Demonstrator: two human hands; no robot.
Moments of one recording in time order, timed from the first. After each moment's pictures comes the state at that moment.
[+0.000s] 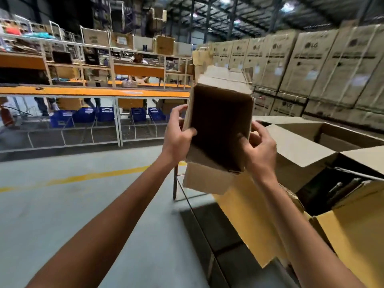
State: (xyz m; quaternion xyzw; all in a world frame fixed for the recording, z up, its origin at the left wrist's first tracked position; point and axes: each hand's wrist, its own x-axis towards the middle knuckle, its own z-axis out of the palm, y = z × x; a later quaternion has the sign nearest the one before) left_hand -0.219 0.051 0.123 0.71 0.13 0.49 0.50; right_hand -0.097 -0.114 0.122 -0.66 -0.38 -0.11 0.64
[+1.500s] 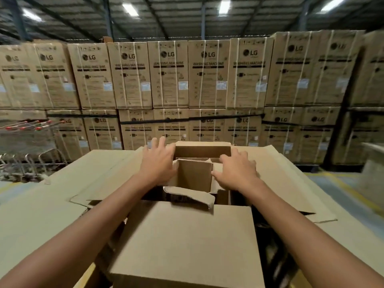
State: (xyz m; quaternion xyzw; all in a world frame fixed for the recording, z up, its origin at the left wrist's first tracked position) left_hand 0.342 0.002 0.162 0.95 -0.20 0.25 0.00; right_hand 0.257 -0.197 0.160 -0.98 0.13 -0.14 0.02
